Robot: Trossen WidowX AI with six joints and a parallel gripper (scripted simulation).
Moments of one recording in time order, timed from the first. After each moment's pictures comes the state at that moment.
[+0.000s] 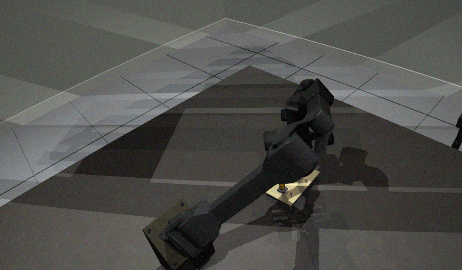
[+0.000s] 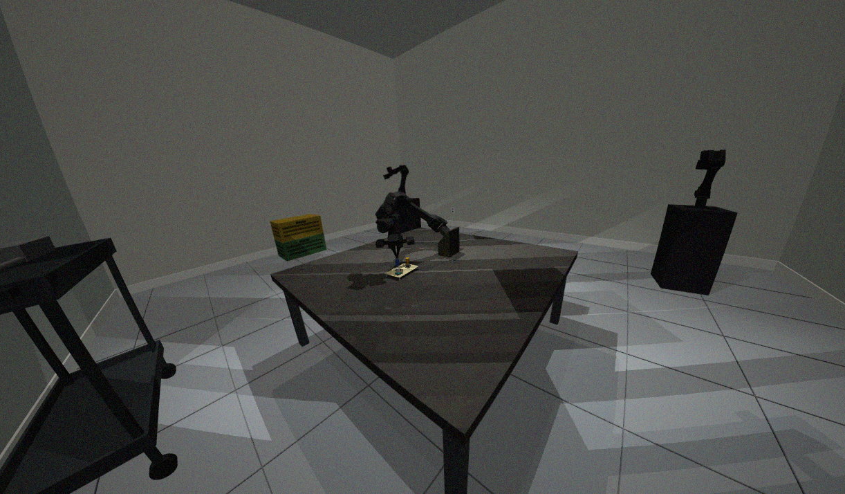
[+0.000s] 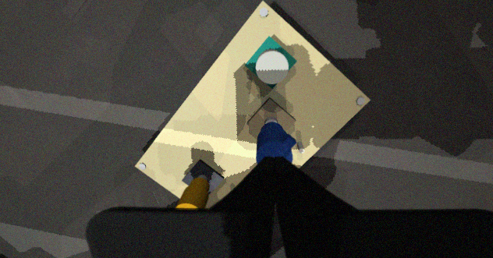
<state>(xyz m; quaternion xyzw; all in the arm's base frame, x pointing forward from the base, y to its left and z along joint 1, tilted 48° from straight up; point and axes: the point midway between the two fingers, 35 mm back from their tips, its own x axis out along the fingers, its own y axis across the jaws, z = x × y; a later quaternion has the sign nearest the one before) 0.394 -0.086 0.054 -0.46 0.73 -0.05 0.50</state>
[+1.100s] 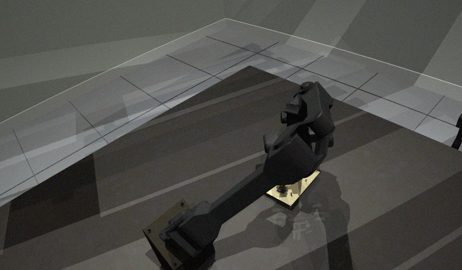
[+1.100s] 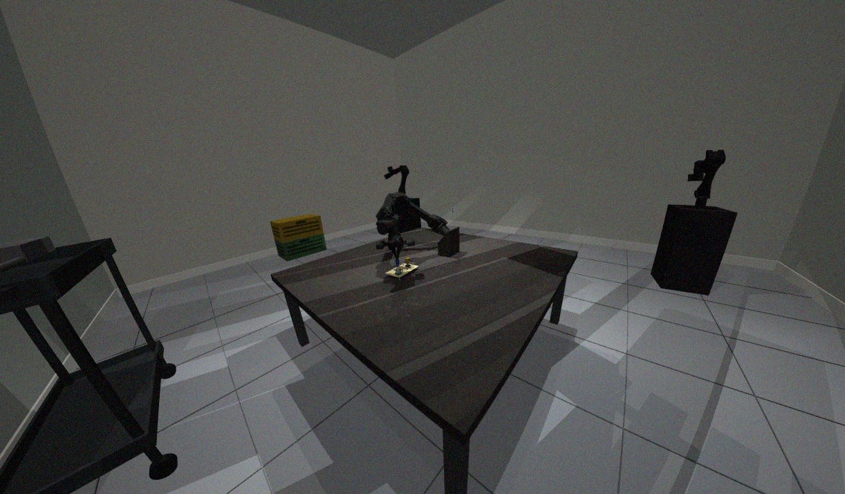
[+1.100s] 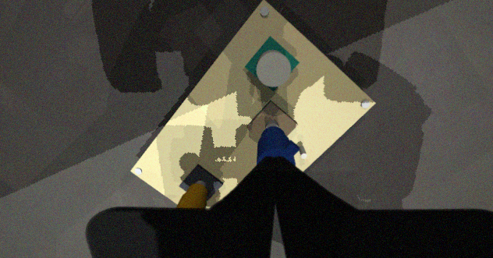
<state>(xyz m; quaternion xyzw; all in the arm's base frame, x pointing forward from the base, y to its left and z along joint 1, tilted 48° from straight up) 0.393 -0.091 0.048 -0.46 0.73 -0.05 0.50</state>
